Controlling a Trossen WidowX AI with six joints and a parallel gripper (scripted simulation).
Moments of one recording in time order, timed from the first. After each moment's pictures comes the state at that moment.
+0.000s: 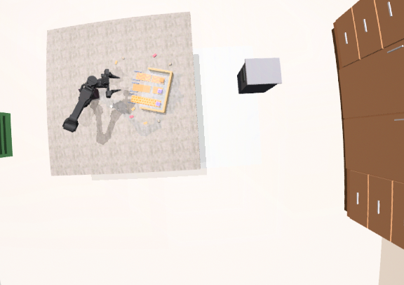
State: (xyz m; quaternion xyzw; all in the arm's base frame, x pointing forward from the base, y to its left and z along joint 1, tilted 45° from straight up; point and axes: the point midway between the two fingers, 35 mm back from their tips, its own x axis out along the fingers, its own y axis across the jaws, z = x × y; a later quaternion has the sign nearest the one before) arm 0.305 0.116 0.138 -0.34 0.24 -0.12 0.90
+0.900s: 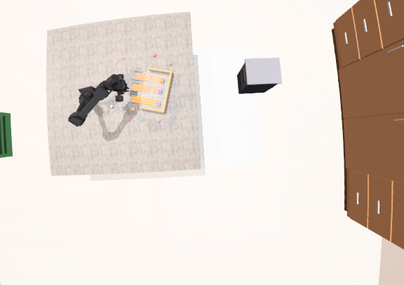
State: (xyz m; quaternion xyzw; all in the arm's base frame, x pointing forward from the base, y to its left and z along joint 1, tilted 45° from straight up) arm 0.348 0.054 0.120 -0.27 0.43 -0.24 0.82
